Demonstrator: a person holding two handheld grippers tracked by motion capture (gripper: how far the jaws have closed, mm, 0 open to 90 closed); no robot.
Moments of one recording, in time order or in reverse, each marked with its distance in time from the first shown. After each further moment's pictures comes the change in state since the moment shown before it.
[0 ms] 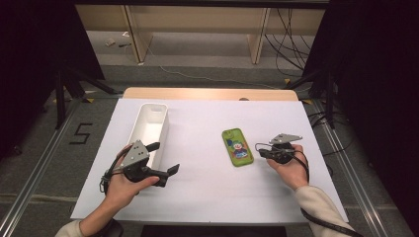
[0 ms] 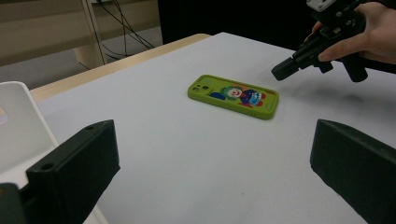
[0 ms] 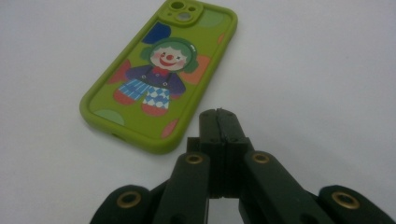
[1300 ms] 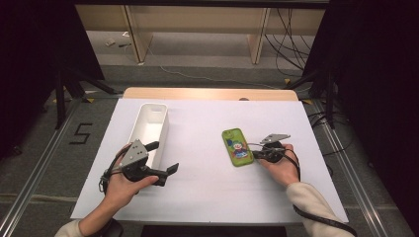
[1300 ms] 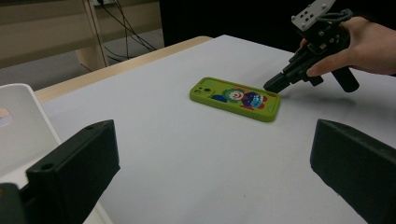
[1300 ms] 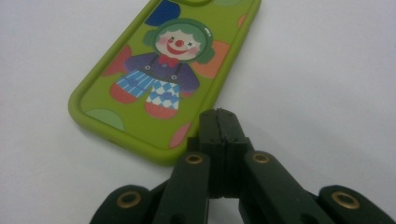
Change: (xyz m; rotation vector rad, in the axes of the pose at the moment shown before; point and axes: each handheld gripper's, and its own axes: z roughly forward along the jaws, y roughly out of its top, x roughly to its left) left arm 0.002 0.001 -0.001 -0.009 0.006 -0.003; right arm 0.008 0.004 0.024 0.073 0.019 -0.010
